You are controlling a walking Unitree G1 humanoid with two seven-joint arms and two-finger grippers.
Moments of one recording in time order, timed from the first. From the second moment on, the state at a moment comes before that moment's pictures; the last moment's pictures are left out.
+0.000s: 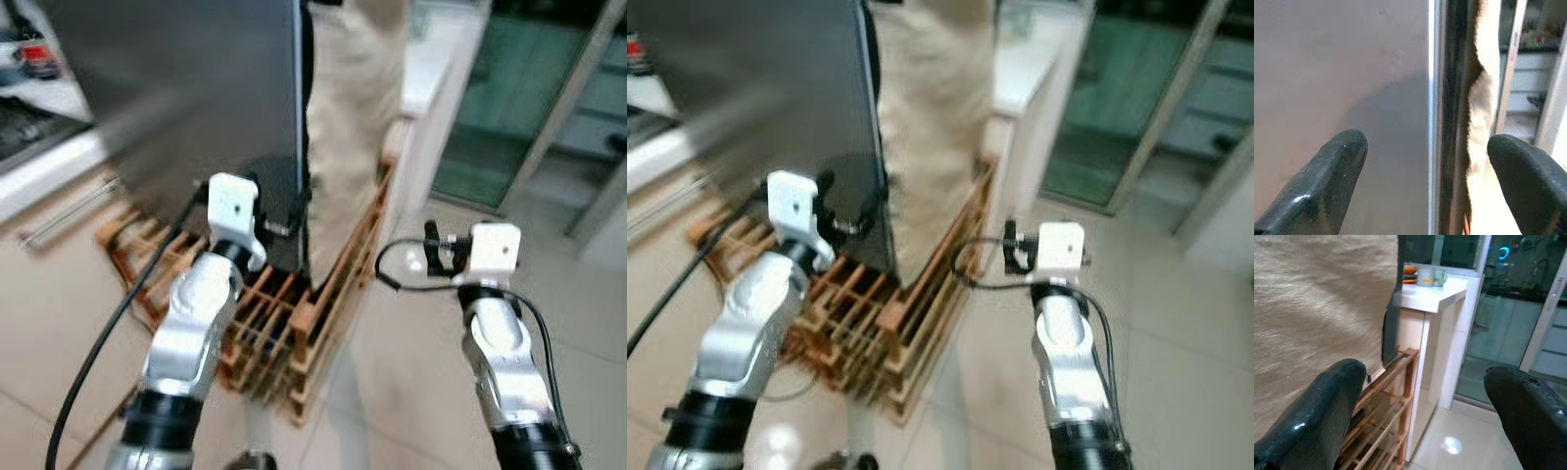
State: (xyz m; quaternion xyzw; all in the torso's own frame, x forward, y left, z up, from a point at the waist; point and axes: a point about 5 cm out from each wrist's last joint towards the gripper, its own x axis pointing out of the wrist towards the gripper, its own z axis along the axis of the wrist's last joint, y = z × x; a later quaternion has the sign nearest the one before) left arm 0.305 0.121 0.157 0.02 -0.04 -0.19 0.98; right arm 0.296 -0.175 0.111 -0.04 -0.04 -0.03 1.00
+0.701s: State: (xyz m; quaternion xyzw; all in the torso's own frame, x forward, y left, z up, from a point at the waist) left arm 0.331 0.099 0.168 -0.02 -0.04 -0.18 0.98; right arm 0.301 -0.176 0.108 -0.04 -0.03 -0.02 1.00
